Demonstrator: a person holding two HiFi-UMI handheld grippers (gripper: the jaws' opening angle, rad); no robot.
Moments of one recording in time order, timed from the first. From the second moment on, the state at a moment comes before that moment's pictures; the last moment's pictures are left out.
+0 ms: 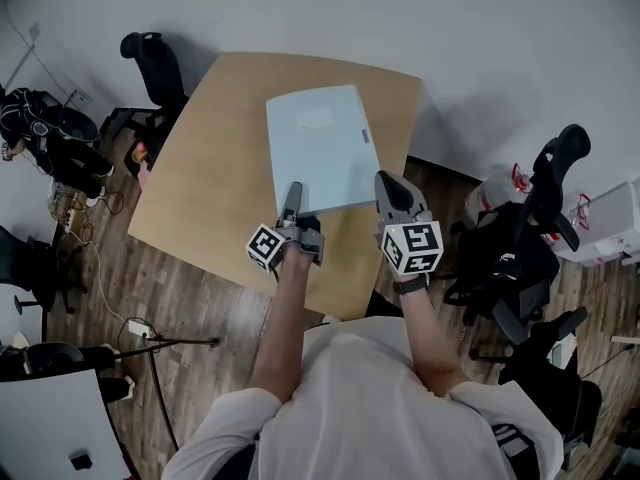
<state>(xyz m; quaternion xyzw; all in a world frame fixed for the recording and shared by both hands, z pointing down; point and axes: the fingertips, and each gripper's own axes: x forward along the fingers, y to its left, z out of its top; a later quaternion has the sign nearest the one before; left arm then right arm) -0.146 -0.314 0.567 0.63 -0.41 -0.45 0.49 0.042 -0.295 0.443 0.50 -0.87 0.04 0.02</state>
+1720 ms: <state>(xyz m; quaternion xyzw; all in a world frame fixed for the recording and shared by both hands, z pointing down) -0.151 -0.326 0.718 0.50 -0.47 -0.40 0.60 0.019 -0.354 0.550 0.47 -0.87 0.14 0.10</state>
